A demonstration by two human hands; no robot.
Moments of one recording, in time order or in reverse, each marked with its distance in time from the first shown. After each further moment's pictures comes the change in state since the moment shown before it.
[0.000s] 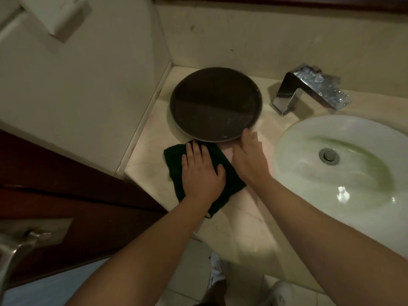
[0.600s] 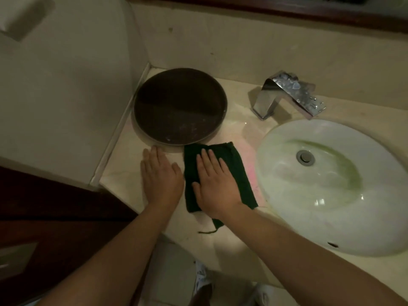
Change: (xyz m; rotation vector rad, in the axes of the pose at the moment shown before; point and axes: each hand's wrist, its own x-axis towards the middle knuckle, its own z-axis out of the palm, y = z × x) left_hand 0.014 -0.040 0.002 -0.191 0.159 -0.210; right_hand -0.038 0.003 0.028 -0.710 -0.206 -0.323
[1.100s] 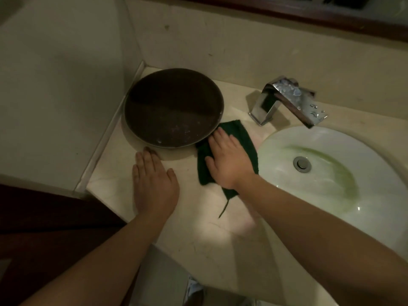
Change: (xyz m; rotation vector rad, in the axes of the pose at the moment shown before) left_hand 0.004 -0.004 0.003 0.145 -0.119 0.047; right_hand 0.063 0.069 -0.015 -0.077 0.020 -0.021
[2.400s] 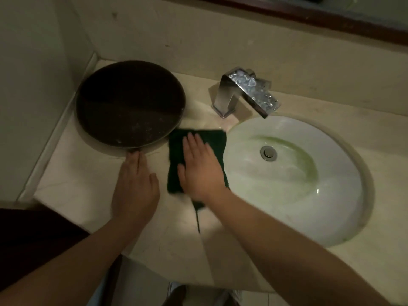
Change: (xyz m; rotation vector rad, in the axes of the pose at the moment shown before) left_hand -0.020 0.030 0.008 -0.136 0.023 0.247; right_hand -0.041 -0.001 0.013 0.062 0.104 0.123
